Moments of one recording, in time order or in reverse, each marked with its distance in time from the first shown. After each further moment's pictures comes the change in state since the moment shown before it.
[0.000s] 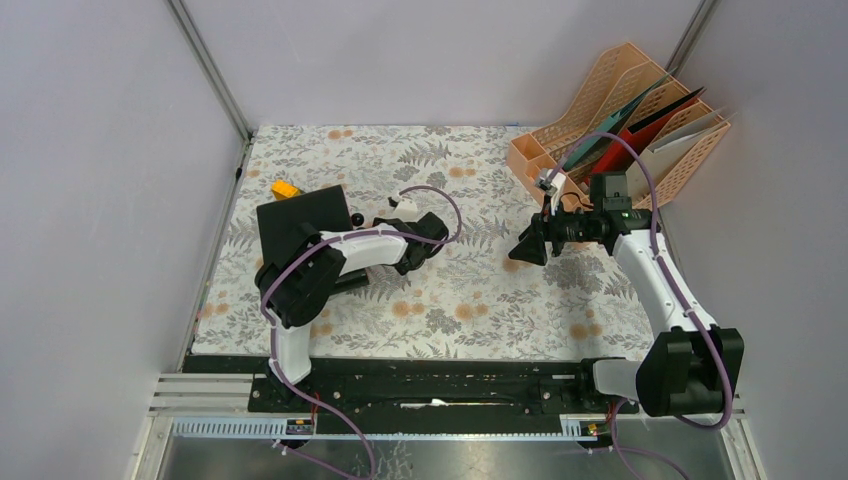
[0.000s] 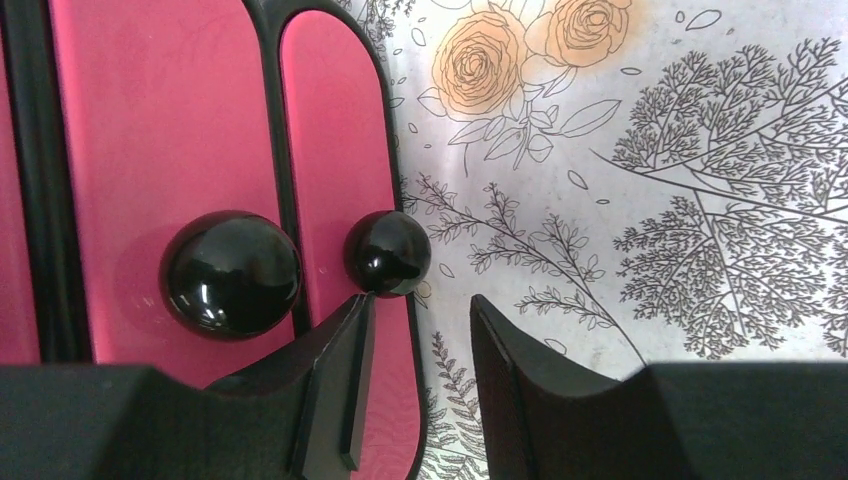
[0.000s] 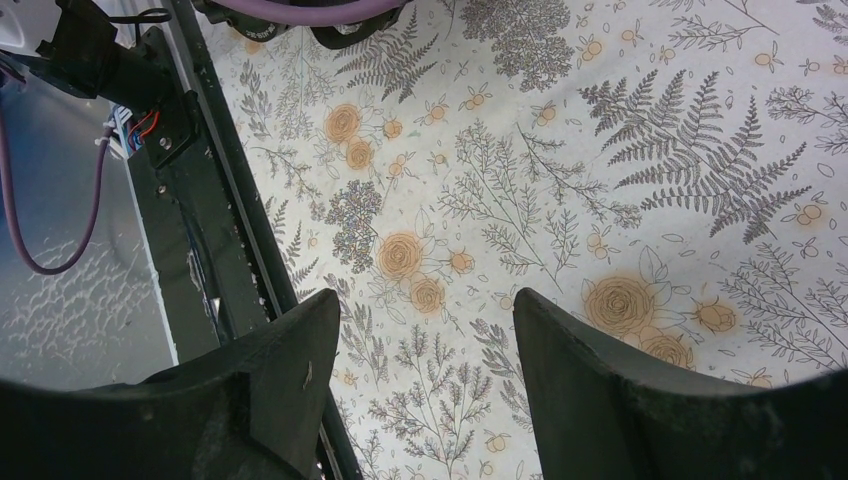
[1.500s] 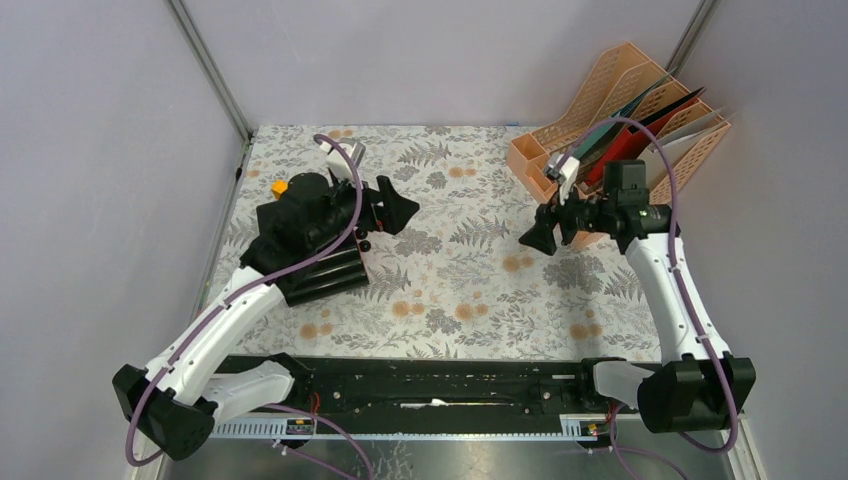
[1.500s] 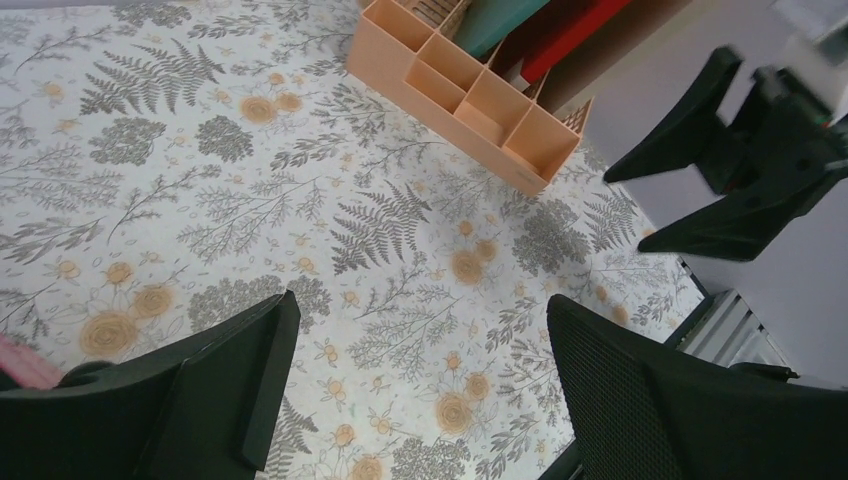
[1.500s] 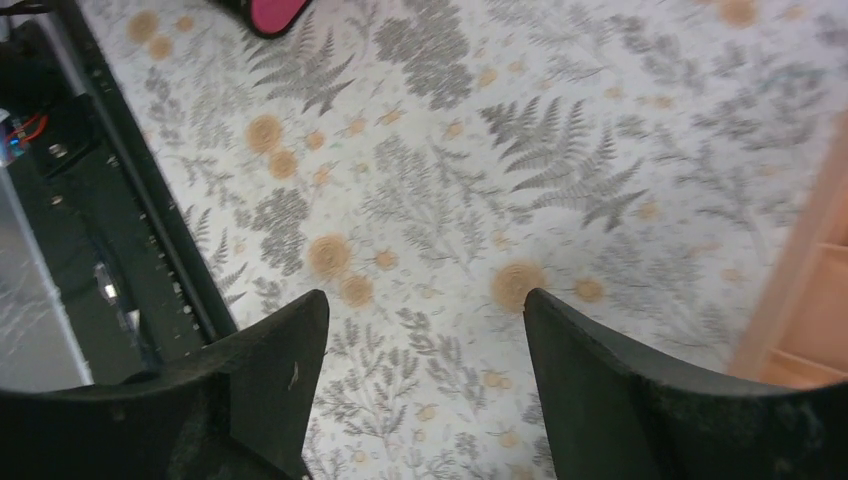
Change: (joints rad) left arm 0.185 -0.872 -0.148 0.439 1.088 0.230; right arm -0.006 -0.076 0.087 -0.063 0.126 -0.040
